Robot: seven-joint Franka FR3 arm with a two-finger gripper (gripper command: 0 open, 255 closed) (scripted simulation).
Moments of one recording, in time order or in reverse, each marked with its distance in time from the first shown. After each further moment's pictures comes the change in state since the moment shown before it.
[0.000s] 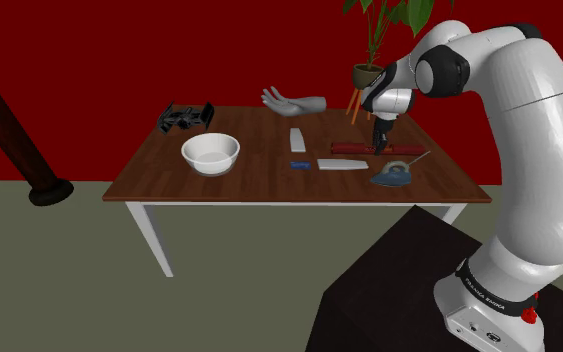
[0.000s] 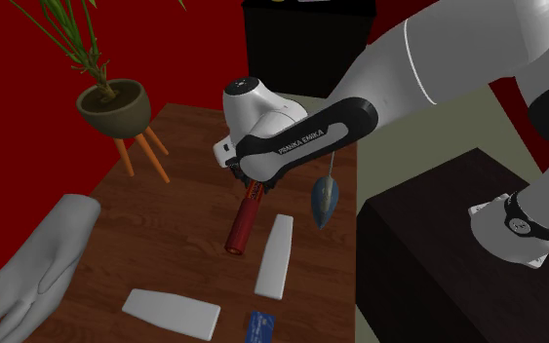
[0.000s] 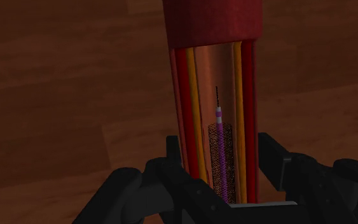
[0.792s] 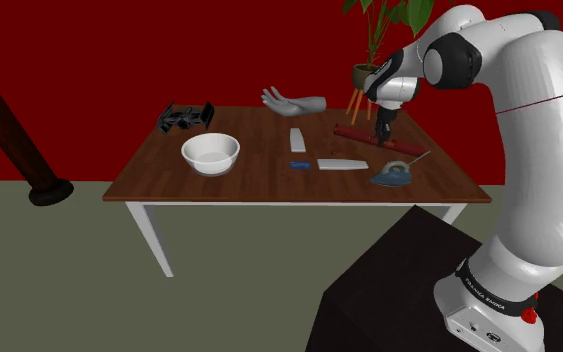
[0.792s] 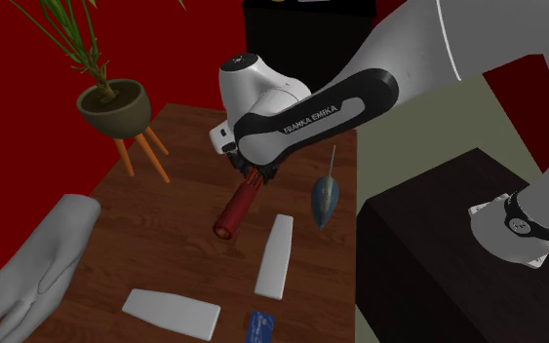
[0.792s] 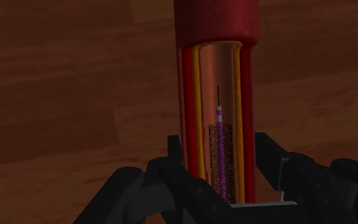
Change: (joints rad) arm 0.024 -0.082 -0.033 -0.014 -0.034 -0.067 0.018
